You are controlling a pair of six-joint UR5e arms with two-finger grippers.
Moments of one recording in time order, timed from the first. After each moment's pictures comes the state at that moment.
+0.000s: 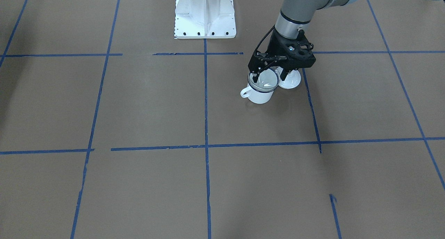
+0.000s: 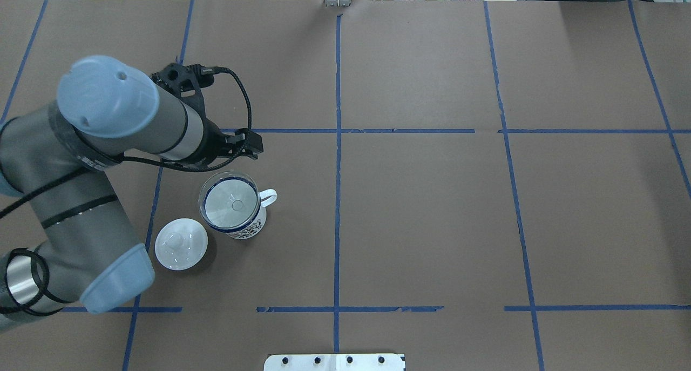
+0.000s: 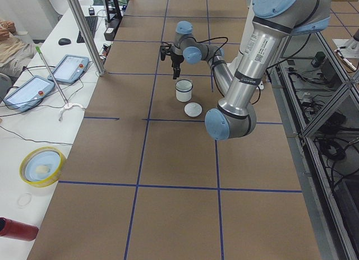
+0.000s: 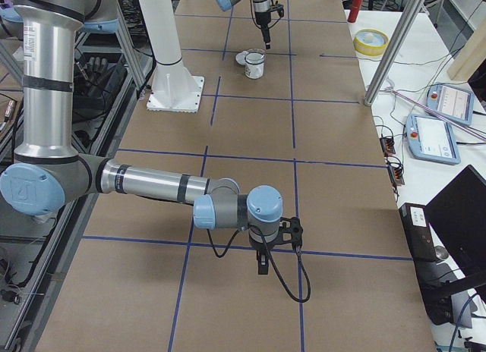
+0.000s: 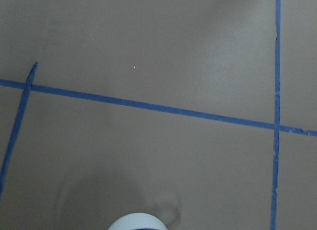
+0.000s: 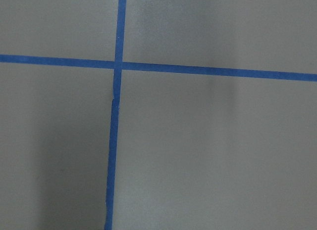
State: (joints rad) left arm -0.61 -2.05 -1.98 -1.57 -1.84 -1.34; right arm 1.56 -1.68 1.56 -1.39 2.29 0.01
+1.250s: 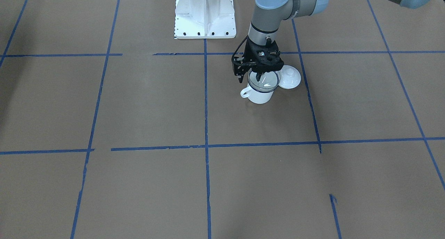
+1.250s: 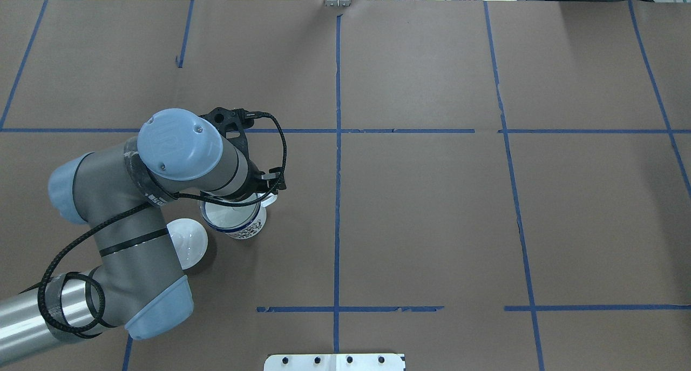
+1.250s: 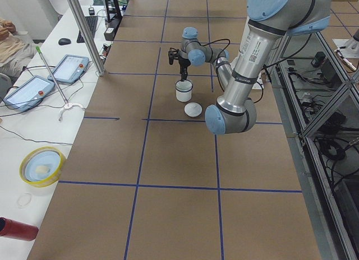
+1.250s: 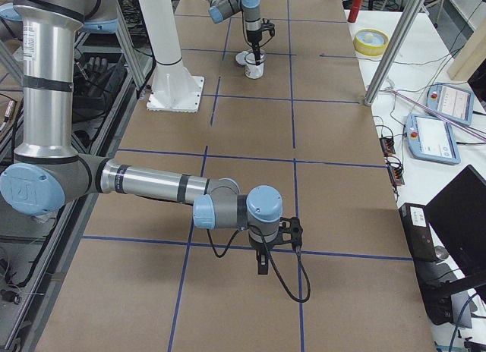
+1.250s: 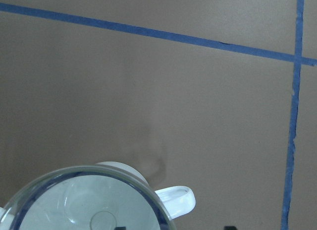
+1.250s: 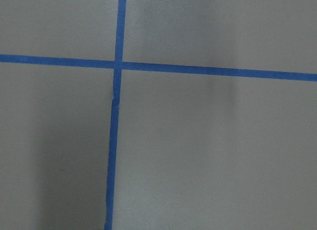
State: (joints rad) left arm -0.51 -2.10 -1.91 -1.57 -1.81 -1.38; right arm 1.56 -1.68 1.56 -1.39 2.29 0.01
